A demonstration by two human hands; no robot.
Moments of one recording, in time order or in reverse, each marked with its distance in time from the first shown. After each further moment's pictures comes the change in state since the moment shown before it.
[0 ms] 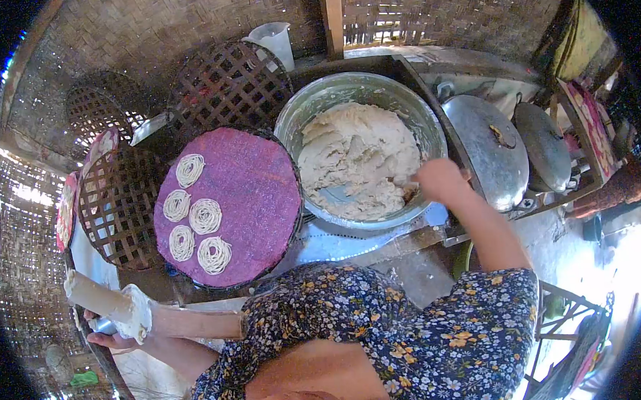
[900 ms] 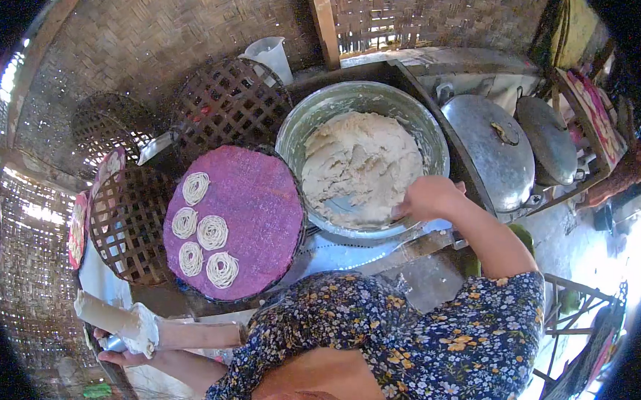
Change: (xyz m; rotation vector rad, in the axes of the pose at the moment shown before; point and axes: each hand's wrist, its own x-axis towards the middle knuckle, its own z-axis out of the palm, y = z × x) left_hand -0.002 0.018 -0.006 -0.066 -0.034 0.041; right_hand -0.011 -0.029 -0.039 0.315 -0.241 0.049
